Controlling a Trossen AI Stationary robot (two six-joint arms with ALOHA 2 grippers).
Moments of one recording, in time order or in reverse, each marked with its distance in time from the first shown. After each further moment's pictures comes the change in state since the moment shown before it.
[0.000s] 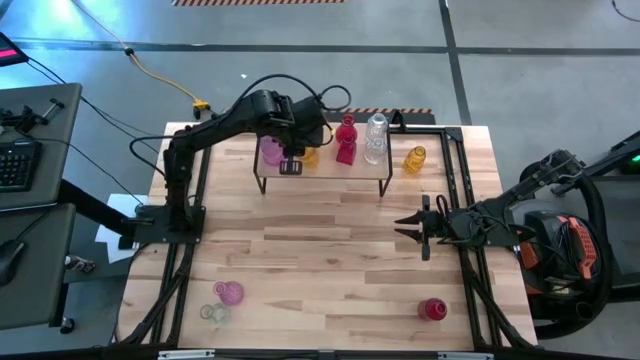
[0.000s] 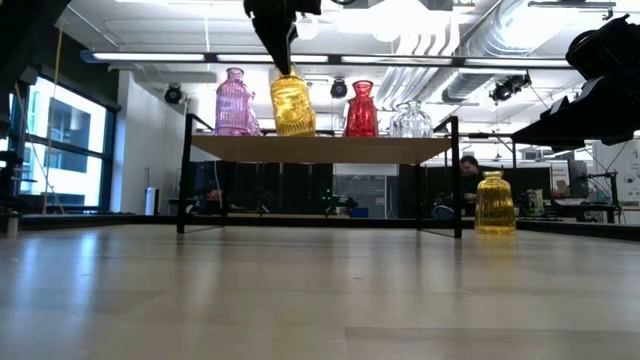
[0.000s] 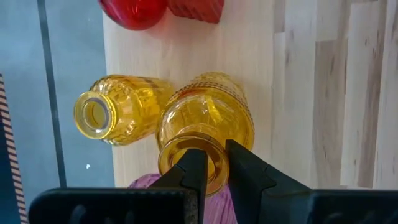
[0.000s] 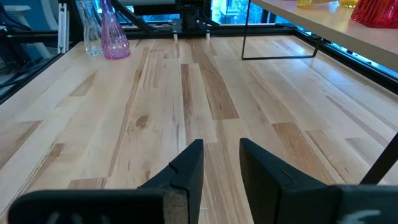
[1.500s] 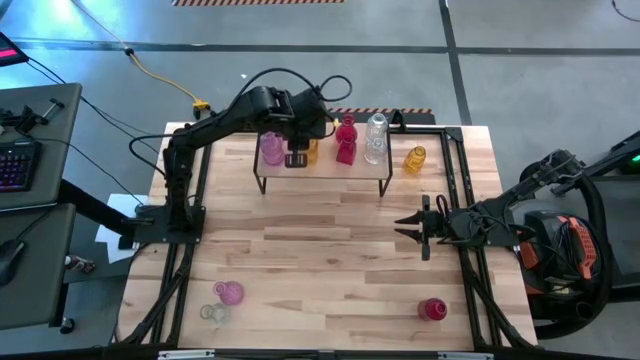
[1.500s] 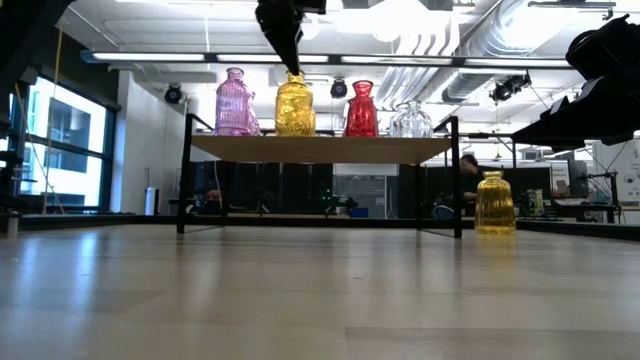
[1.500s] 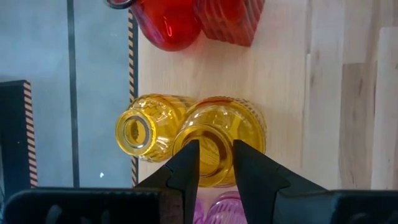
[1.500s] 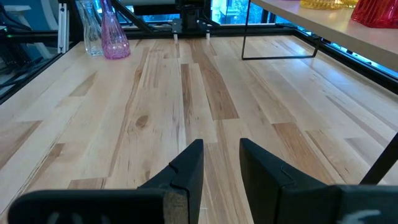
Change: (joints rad) left arm 0.030 0.000 0.000 0.095 -0.031 0.028; right arm 0.000 0.000 0.000 0.000 0.000 0.000
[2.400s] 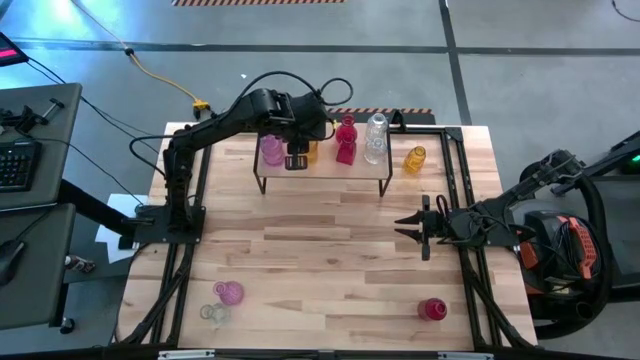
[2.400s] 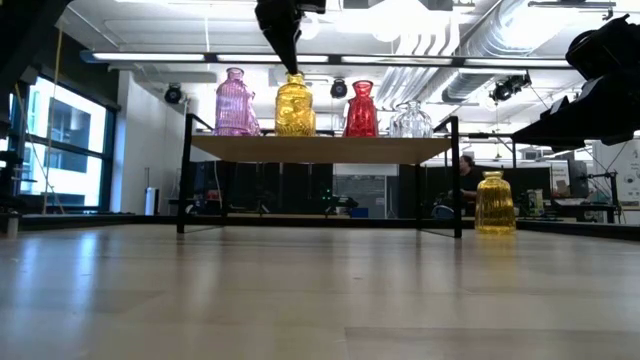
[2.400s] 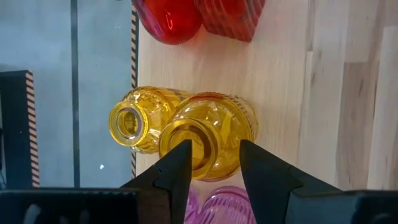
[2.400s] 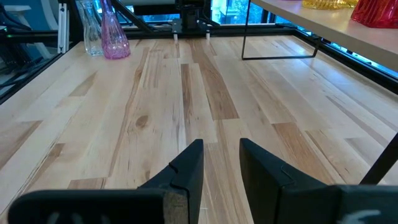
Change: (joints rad) left arm -0.021 -0.001 0.000 -0.020 -0.030 -0.047; right arm 0.000 0.000 0.000 0.000 0.000 0.000
